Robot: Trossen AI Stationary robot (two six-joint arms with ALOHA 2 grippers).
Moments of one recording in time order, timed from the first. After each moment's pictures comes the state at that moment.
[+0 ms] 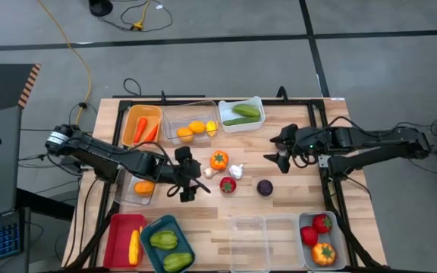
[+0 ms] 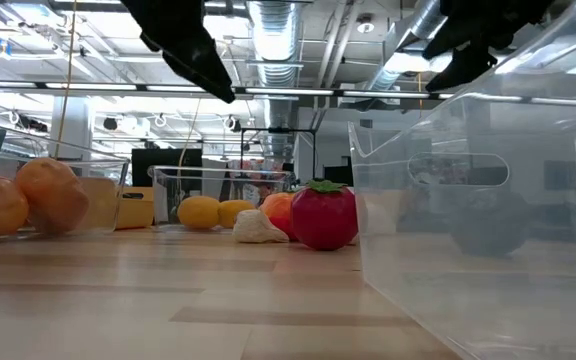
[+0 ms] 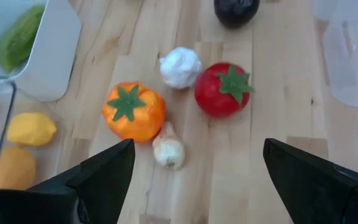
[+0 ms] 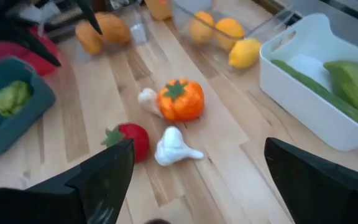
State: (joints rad) left arm -0.24 1.42 1.04 -0.48 -0.37 -0.21; right arm 0.02 0.90 0.83 -0.56 0.23 0.42
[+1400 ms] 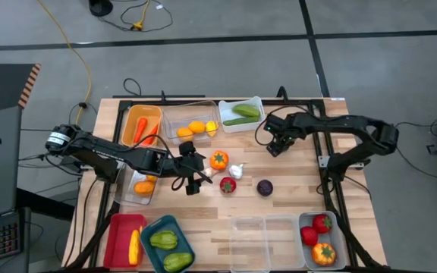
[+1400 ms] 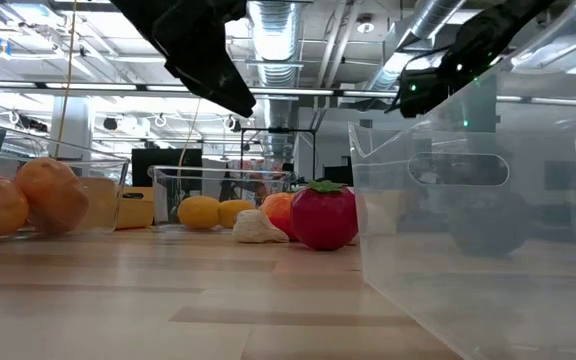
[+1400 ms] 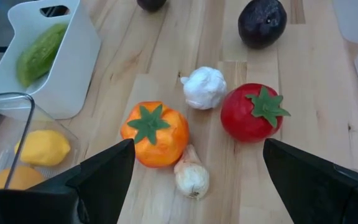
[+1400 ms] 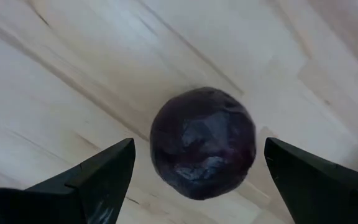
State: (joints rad) left arm -0.16 1.42 0.95 -0.28 -0.37 -0.13; right arm -0.47 1.45 0.83 -0.86 0.21 0.41
